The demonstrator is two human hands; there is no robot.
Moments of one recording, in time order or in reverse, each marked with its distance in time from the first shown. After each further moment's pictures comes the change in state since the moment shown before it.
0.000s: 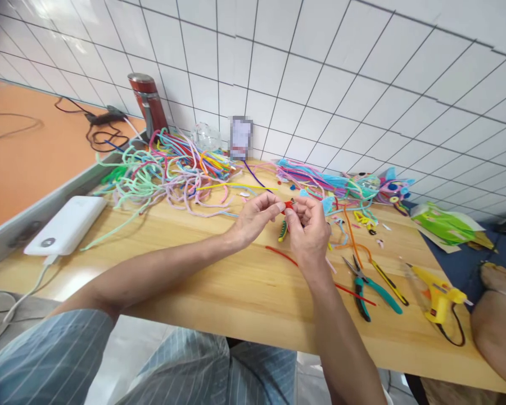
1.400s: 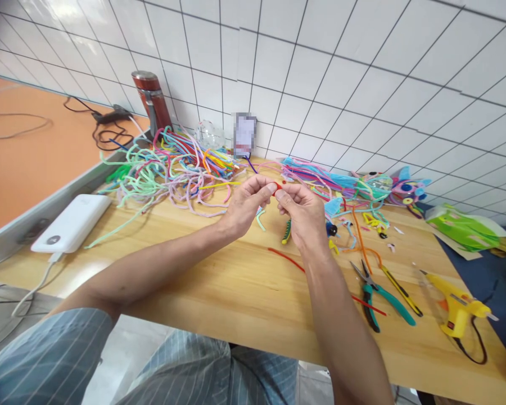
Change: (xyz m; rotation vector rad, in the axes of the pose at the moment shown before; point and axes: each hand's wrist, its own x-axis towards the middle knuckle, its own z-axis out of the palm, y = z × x) left_hand 0.021 0.011 -0.020 -0.040 0.089 0.179; right_hand 0.042 -0.018 0.030 0.431 -0.190 0.349
